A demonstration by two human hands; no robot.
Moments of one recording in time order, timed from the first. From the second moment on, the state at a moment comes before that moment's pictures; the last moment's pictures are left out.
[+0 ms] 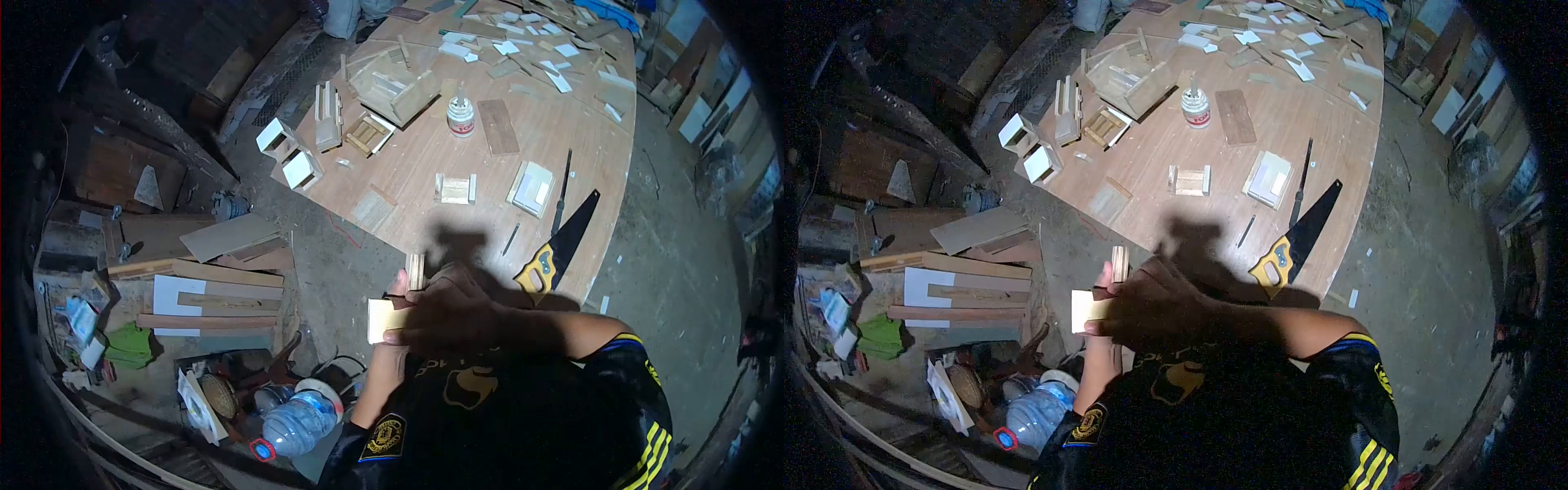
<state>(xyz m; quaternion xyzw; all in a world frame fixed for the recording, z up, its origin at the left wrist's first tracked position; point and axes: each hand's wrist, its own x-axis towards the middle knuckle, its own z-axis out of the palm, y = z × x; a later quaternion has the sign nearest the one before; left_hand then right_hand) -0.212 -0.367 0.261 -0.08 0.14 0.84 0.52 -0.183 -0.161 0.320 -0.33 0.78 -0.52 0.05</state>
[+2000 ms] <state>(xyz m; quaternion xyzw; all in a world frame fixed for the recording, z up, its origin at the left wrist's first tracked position) -0.312 -0.415 0.211 0.19 0.88 0.45 0.02 -0.225 -0.156 0.073 0.17 0.95 -0.20 -0.19</state>
